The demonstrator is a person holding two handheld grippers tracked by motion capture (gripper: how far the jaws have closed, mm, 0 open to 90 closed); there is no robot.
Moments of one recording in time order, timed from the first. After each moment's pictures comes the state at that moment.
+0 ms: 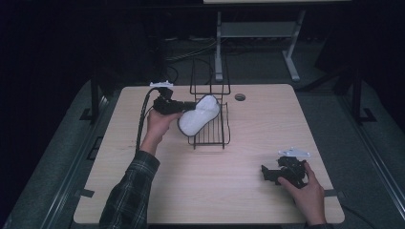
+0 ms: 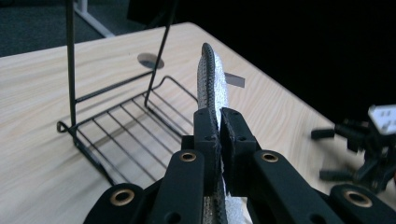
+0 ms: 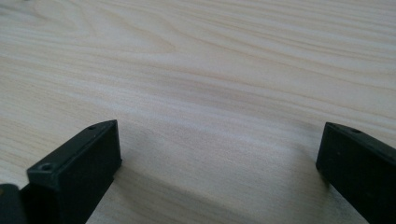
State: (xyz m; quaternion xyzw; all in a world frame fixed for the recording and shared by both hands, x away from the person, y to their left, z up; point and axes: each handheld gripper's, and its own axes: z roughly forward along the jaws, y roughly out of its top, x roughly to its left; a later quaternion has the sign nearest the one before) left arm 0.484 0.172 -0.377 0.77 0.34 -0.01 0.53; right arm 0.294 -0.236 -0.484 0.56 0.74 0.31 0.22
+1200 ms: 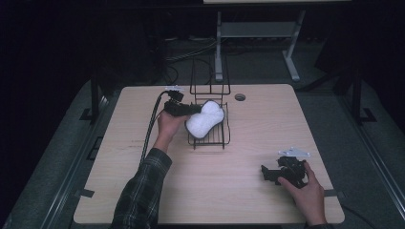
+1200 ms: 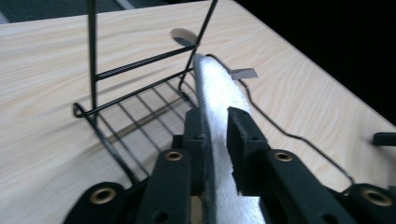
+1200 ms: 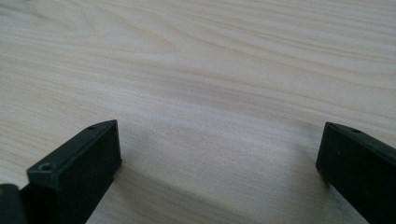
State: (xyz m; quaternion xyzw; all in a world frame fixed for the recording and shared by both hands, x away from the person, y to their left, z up) left arm 0.505 0.150 -0.413 0.79 0.39 0.02 0.48; right arm 0.294 -0.236 -0.484 0.56 0.74 0.31 0.21
